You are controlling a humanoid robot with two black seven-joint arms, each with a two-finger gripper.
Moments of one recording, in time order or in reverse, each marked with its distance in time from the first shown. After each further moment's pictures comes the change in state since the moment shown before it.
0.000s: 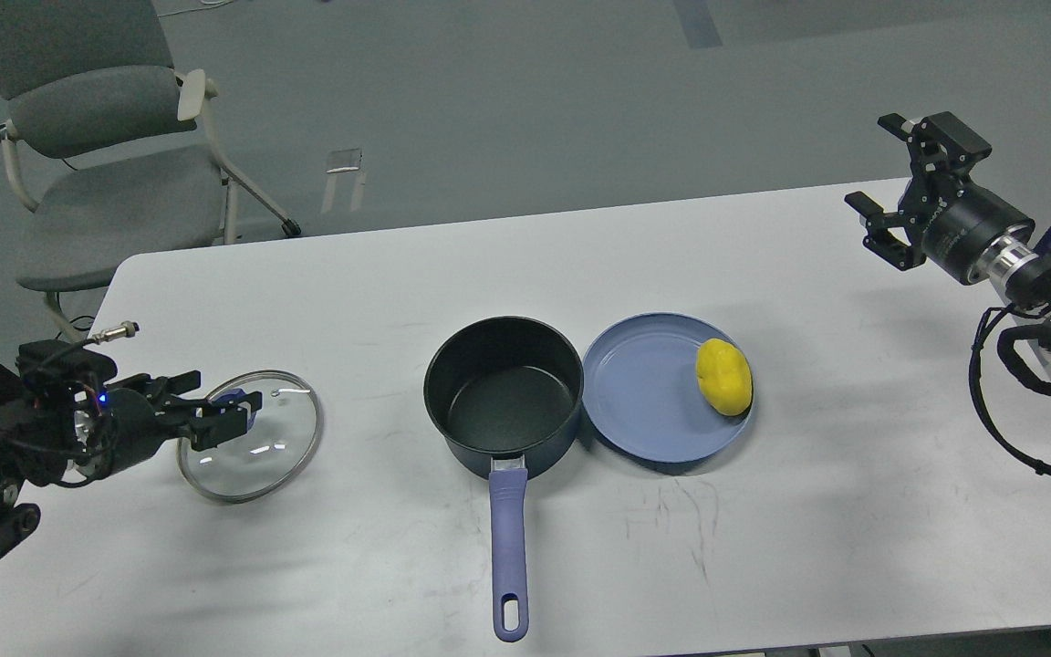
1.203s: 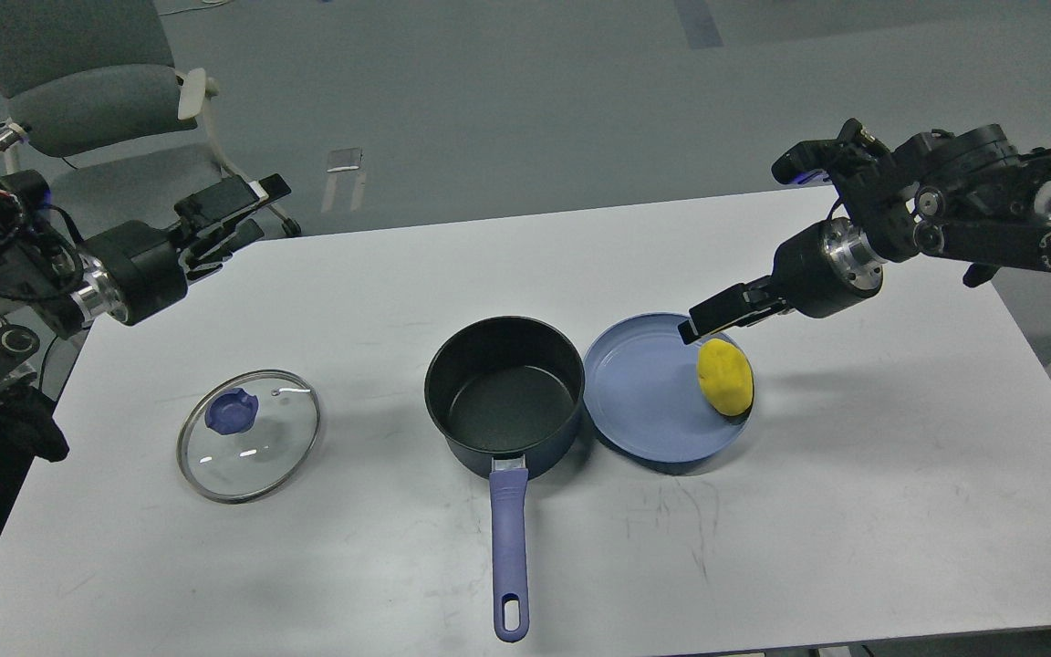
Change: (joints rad) left arm -0.232 -0.007 -0.003 -0.112 -0.752 -0.293 0.000; right arm 0.729 0.057 -1.094 0.462 -0.584 0.000 -0.101
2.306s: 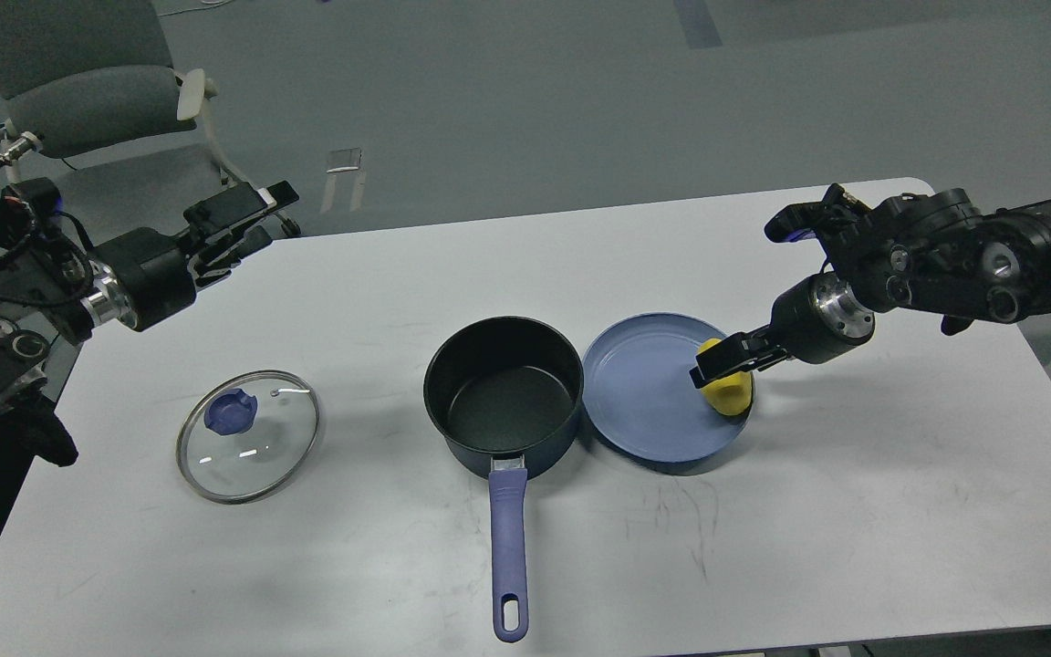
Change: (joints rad) left arm 0.011 -0.010 0.000 0.001 -0.004 0.001 0.000; right arm -0.123 0.099 -0.050 -0.128 0.015 0.000 -0.004
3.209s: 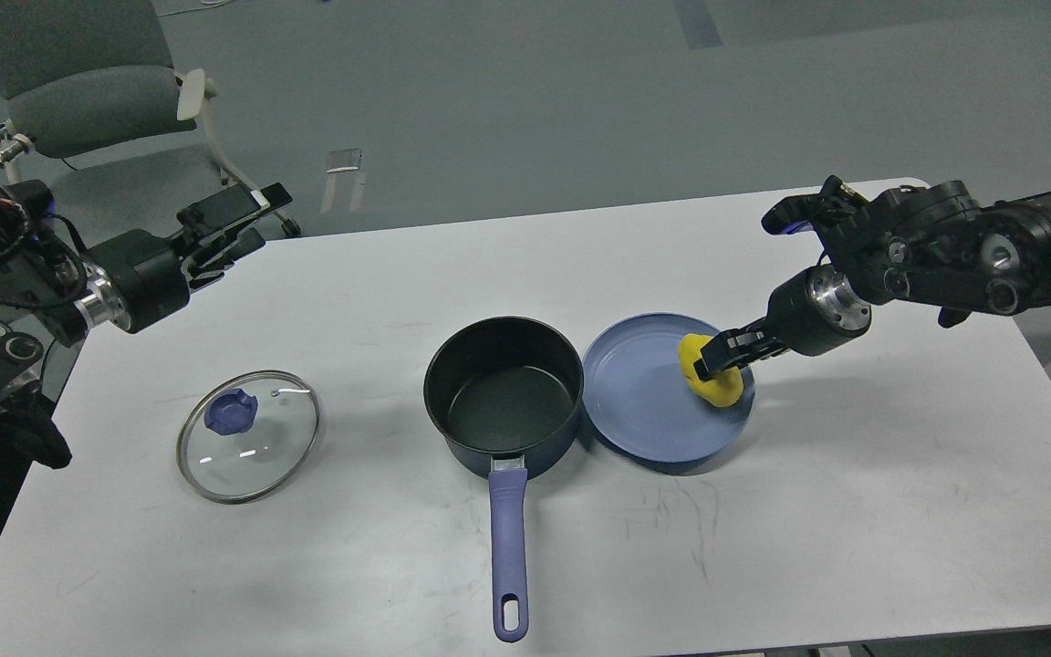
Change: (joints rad) left arm 0.002 0.009 0.004 0.001 -0.002 0.001 0.000; right arm 0.042 0.000 0.004 0.008 0.012 0.000 -0.003
